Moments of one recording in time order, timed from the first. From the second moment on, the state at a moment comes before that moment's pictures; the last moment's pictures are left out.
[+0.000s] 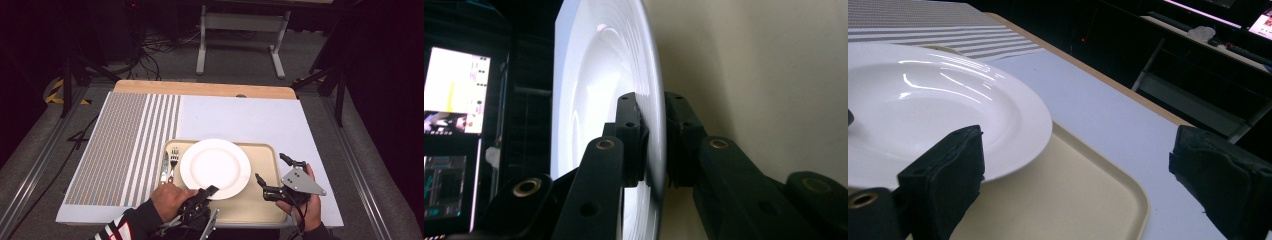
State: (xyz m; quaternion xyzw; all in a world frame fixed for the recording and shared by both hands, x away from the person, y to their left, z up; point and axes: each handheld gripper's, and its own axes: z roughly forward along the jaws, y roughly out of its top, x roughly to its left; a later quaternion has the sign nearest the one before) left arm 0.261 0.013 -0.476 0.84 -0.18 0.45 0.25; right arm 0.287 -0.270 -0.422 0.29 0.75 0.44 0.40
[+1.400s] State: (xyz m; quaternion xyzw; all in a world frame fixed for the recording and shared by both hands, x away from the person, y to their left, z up) left arm 0.254 0.005 -0.486 0.85 -0.21 0.41 0.26; right arm 0.287 -0.263 -0.428 0.27 0.77 0.43 0.38
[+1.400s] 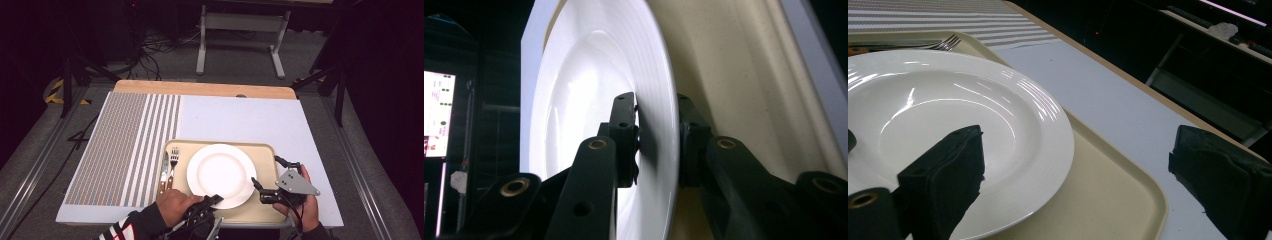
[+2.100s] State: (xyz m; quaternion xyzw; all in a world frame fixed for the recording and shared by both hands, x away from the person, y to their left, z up) left arm 0.253 0.016 -0.476 0.85 -0.18 0.39 0.30; right arm 0.286 -0.261 -0.428 0.27 0.77 0.43 0.37
